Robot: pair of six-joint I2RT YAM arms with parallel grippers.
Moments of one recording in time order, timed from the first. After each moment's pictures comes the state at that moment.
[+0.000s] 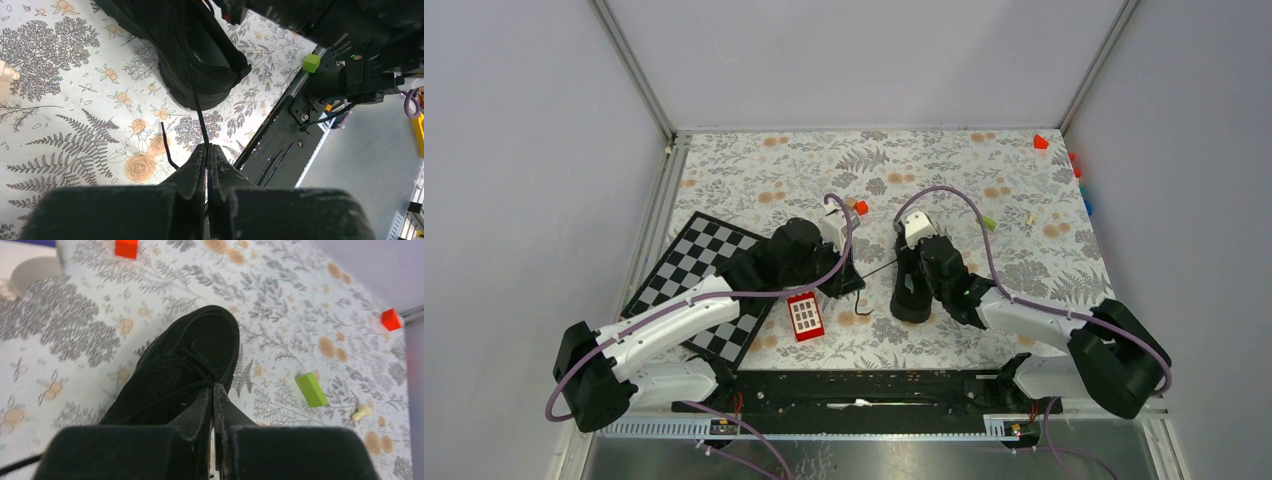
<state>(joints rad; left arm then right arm) -0.87 1.13 0.88 -0.31 0.26 -0.40 0.73 1.25 0.52 0.30 0.47 -0.25</state>
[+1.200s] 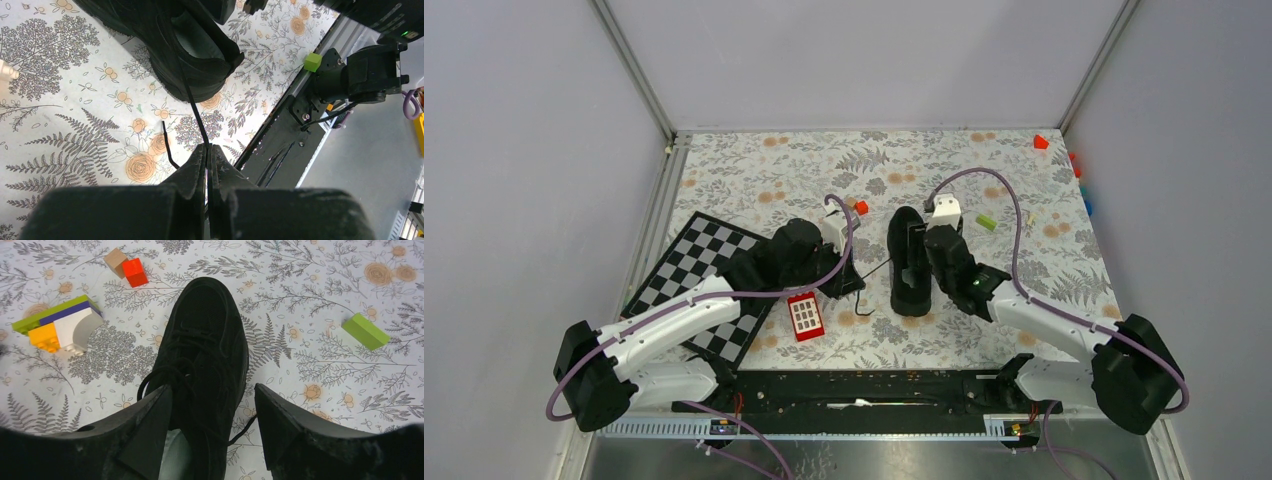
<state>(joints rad) -0.87 1.13 0.87 -0.30 0.26 -0.40 0.74 1.20 0.63 0.07 0.55 0.27</state>
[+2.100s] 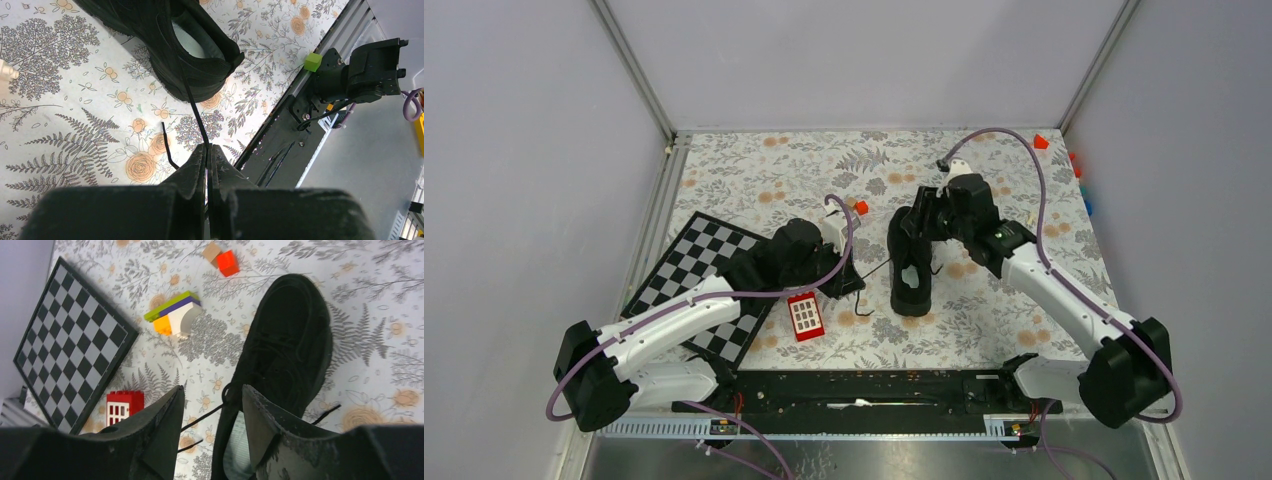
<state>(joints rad) -0.87 1.13 0.87 -0.30 0.26 -0.40 0.49 1.23 0.96 -0.29 -0.05 0.46</state>
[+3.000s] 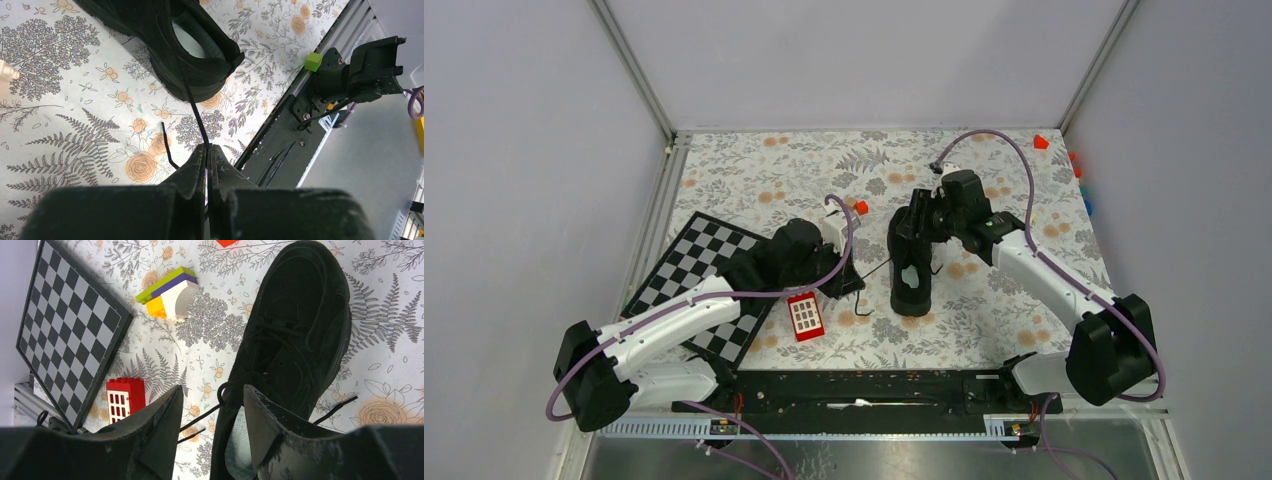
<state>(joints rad) -0.87 1.13 0.87 -0.30 0.26 -0.40 0.46 1.36 1.00 -0.34 -0.17 0.49</state>
